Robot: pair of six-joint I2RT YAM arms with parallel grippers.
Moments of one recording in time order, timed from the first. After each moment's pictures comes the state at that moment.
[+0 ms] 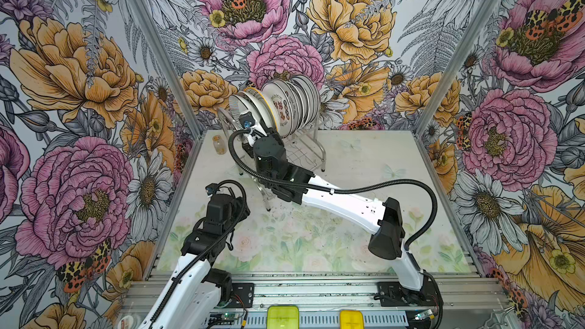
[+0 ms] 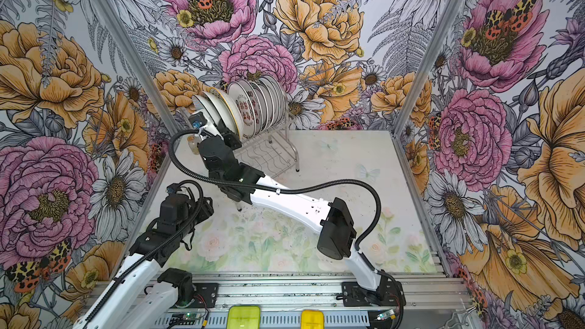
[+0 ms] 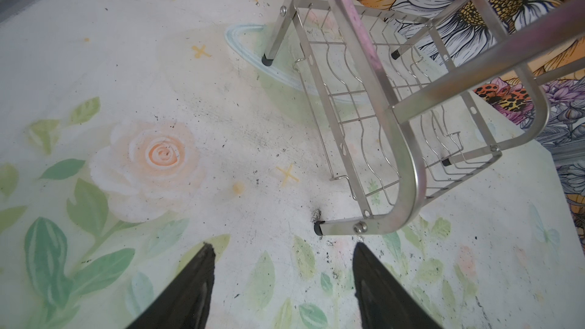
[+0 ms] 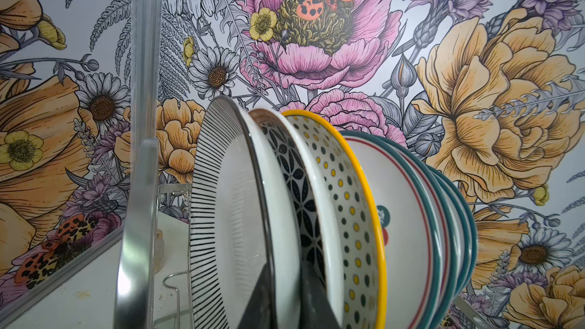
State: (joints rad) left arm -0.24 0.66 0.51 -0.55 -0.19 -0.66; right arm 1.10 2.16 2.22 0.03 0.89 -0.37
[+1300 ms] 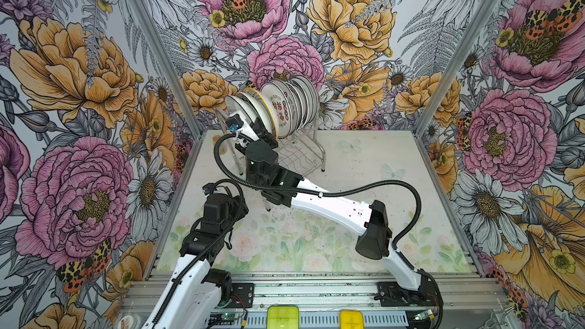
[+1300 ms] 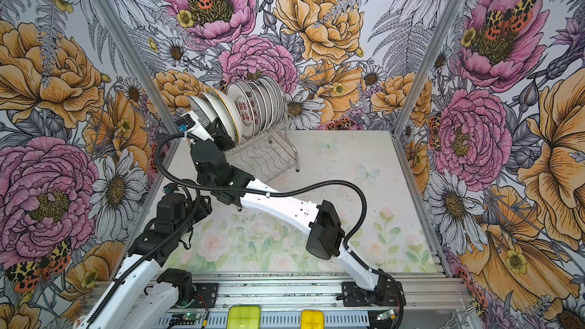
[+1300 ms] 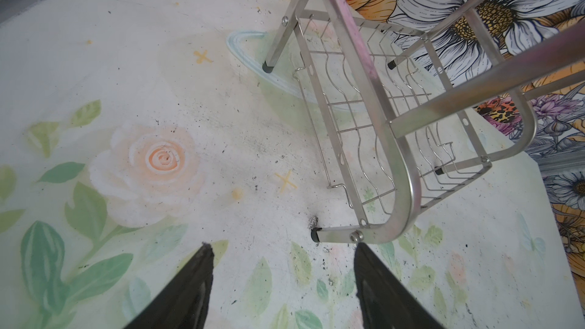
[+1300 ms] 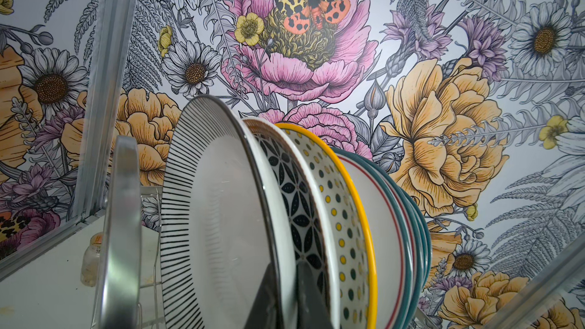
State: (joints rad) left arm -0.19 0.65 0.51 -0.53 -0.14 -0.66; right arm 1.14 2.28 2.38 0.13 1.01 -0.63
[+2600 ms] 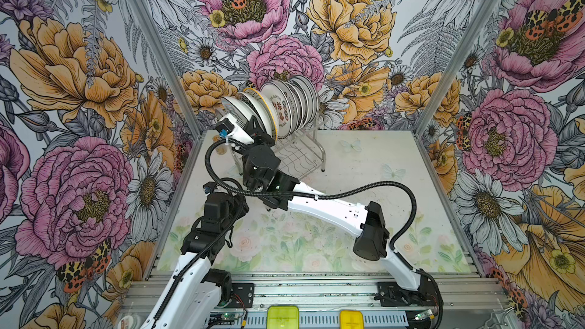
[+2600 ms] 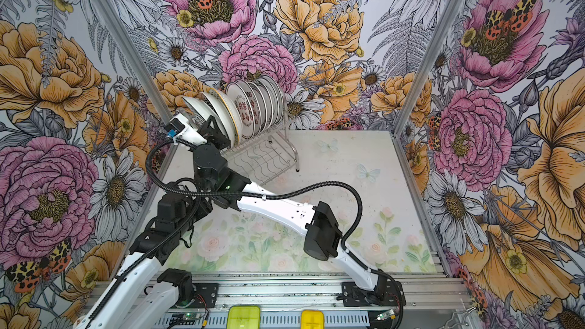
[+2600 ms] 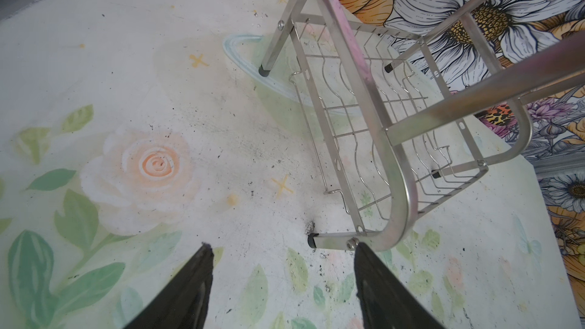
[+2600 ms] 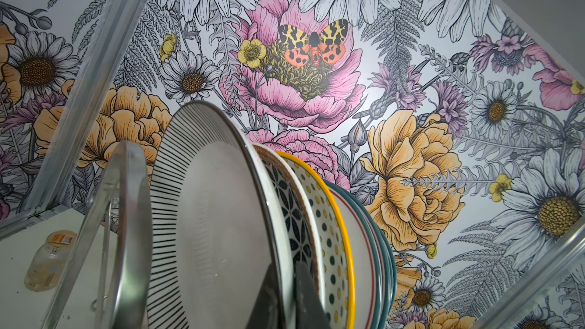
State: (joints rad) left arm -0.19 0.68 0.51 -0.49 -0.14 -0.66; right arm 1.16 2.31 2.38 0.33 0.99 -0.94
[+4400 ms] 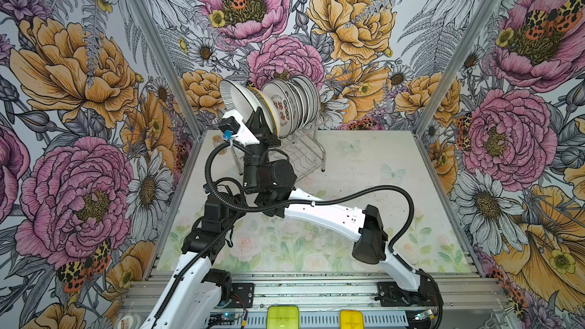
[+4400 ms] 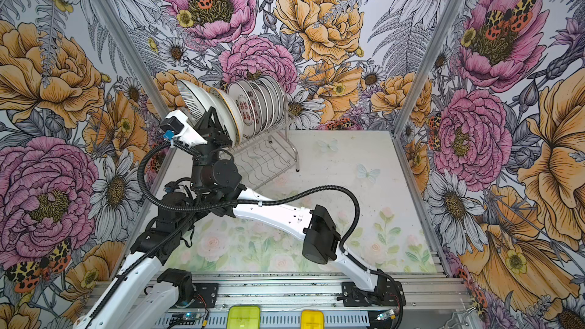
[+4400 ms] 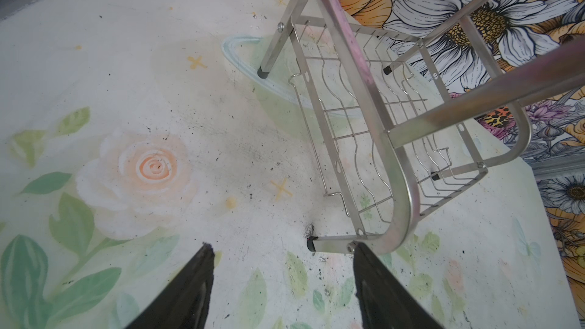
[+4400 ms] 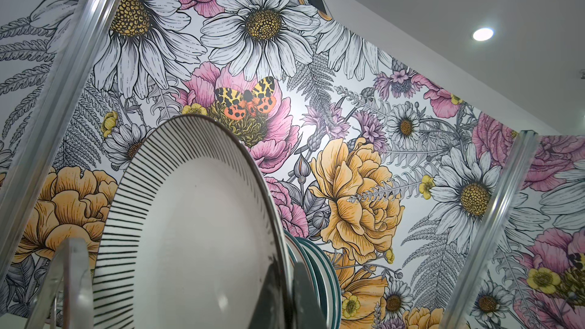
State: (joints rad) left arm -0.18 0.68 0.50 -0.47 -0.14 -0.66; right arm 1.19 2.31 2.38 0.86 1.00 -1.28
